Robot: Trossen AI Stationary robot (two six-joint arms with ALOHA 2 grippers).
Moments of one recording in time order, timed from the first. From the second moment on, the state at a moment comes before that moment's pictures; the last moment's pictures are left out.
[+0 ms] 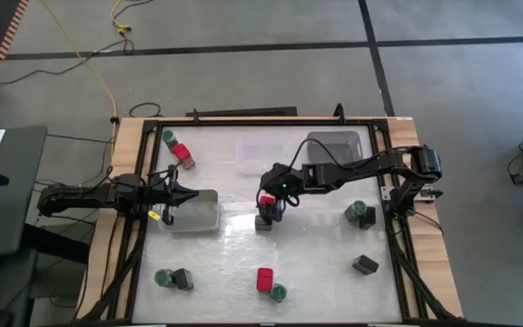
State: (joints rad) left arm 0.00 0.01 0.01 0.04 -0.07 -0.02; right arm -0.02 1.74 1.15 -0.12 0.03 0.15
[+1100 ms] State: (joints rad) left arm 0.00 0.02 0.01 0.04 -0.07 -0.02; right arm -0.01 1.82 1.14 -0.15 0.01 0.13
